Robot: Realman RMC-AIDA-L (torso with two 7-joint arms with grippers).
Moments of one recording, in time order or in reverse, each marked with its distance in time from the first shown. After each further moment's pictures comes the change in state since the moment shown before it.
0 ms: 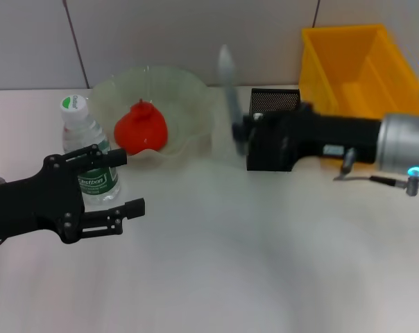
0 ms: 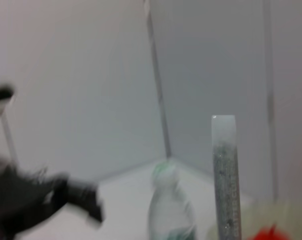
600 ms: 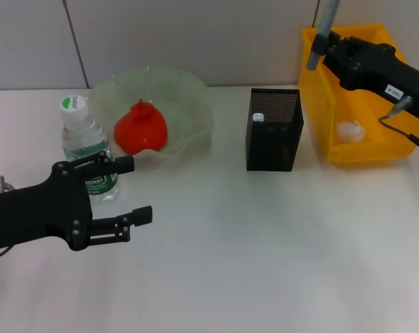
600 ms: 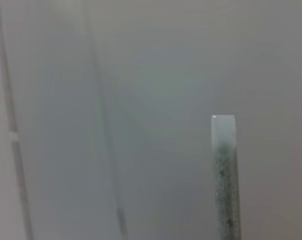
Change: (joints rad) left arm 0.004 -0.015 0.007 -0.008 0.008 -0.006 0.021; right arm 0.087 -0.010 0.291 -0.385 0.320 0.072 -0.381
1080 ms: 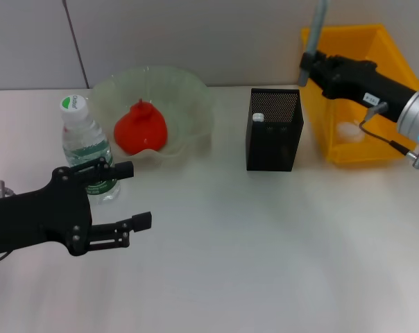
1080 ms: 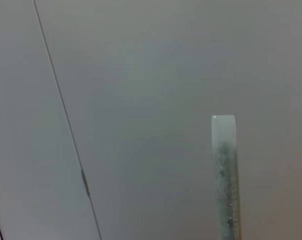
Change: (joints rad) left arm 0.006 0.000 0.002 -0.003 0.016 -0.007 0.012; right arm 0.084 -0.010 -0.023 -0.127 -0.012 0.155 -0.001
